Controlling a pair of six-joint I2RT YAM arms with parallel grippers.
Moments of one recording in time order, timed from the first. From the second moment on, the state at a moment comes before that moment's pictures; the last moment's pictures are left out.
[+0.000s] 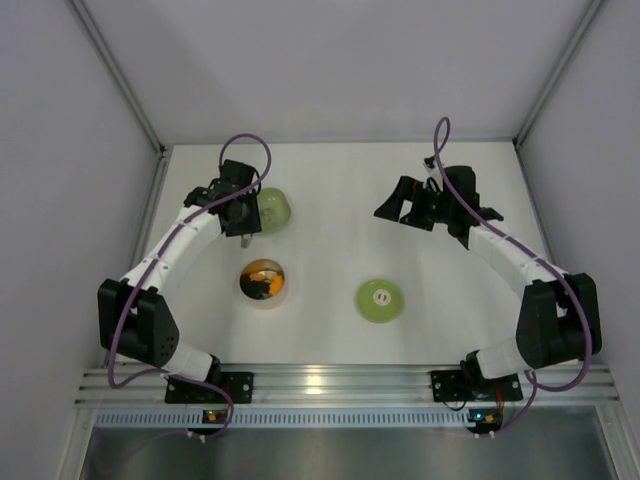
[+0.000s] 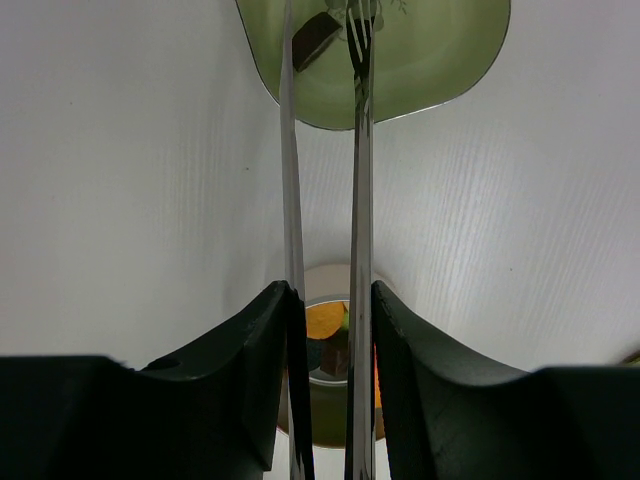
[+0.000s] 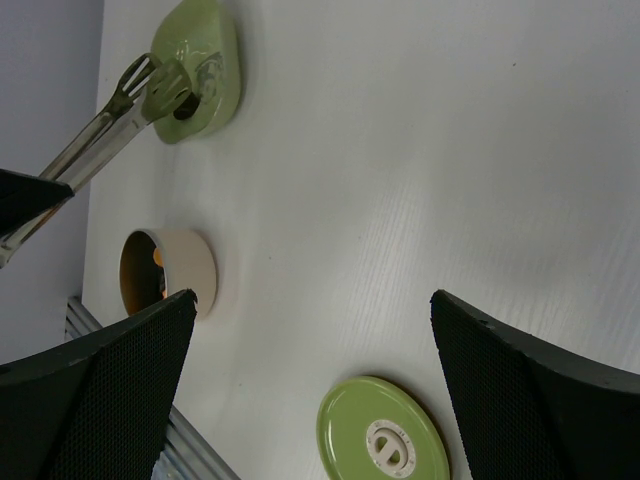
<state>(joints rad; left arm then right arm) -0.31 1.50 1.29 -0.80 -0.20 -0.42 0.23 1.44 0.99 -0.16 -0.49 0.51</state>
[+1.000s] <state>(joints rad) -0.31 1.50 1.25 -0.82 -0.17 -0.42 0.23 1.45 0.99 -0.16 -0.49 0.52</state>
